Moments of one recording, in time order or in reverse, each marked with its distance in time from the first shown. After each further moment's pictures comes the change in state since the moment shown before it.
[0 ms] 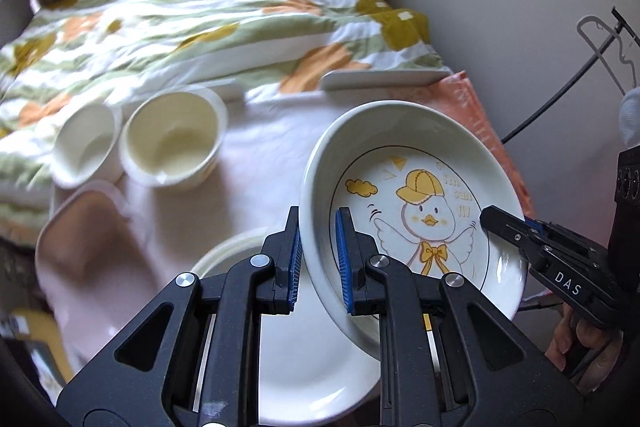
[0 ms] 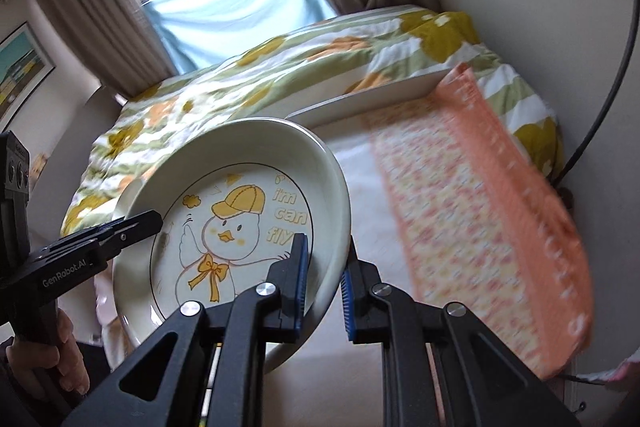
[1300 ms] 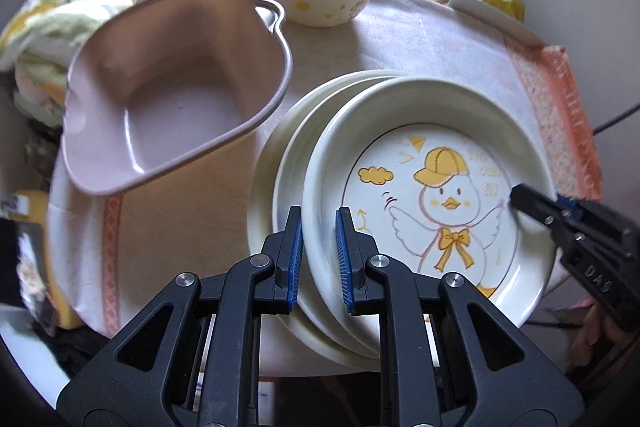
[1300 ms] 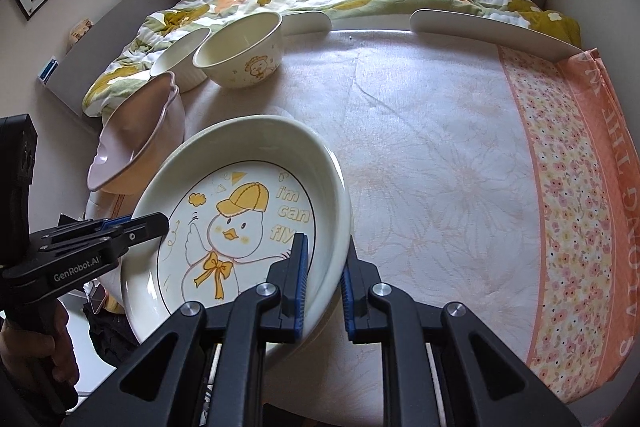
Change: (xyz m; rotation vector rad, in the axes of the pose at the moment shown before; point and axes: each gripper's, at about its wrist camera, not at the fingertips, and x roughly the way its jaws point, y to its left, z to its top) left arm 0.034 0.064 -0.108 -0.214 0.128 0.208; right arm 0.074 0.062 -0.064 -0.321 0.201 0.074
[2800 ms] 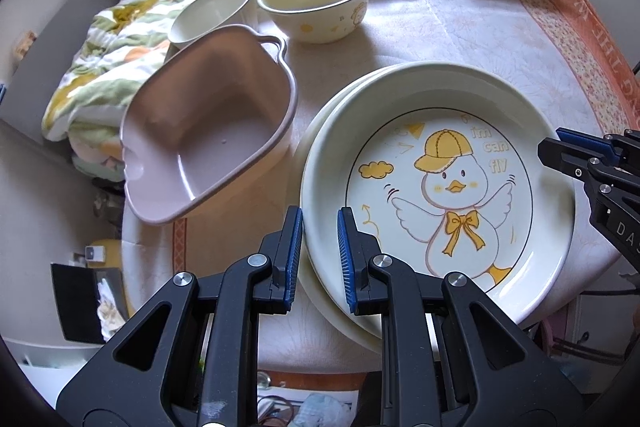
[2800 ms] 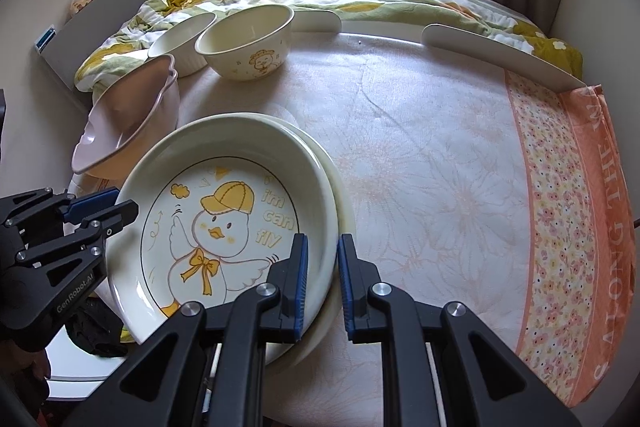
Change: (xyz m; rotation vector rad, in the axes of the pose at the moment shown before) left arm -0.018 -0.025 -0.009 0.168 -0.050 0.250; right arm 0.007 0.012 0.007 -0.083 0.008 -0.061
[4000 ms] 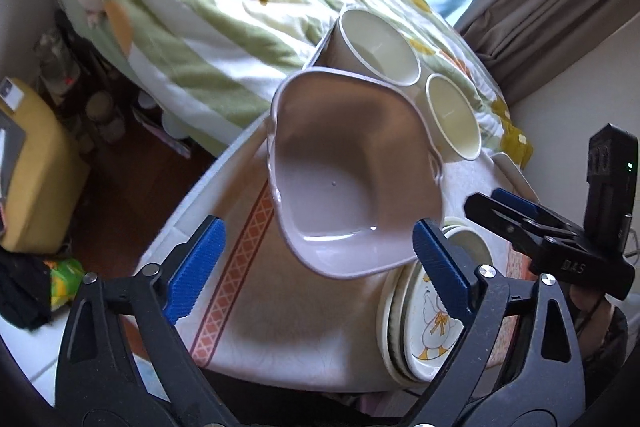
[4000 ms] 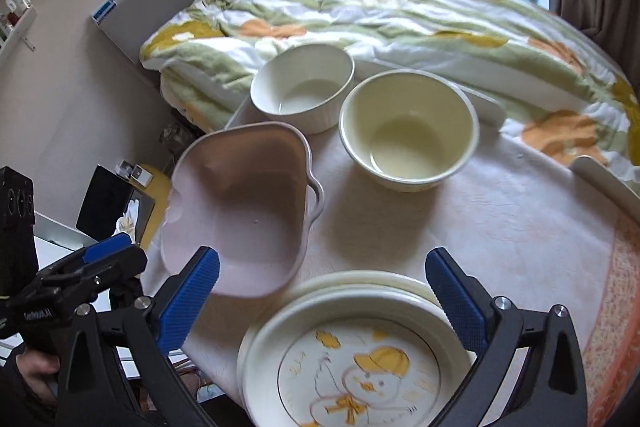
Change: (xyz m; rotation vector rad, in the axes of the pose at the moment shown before) left arm 0.029 0.202 -0.015 -0.684 -0.008 -0.426; right arm 0.054 0.109 0.133 -0.194 0.131 0.205
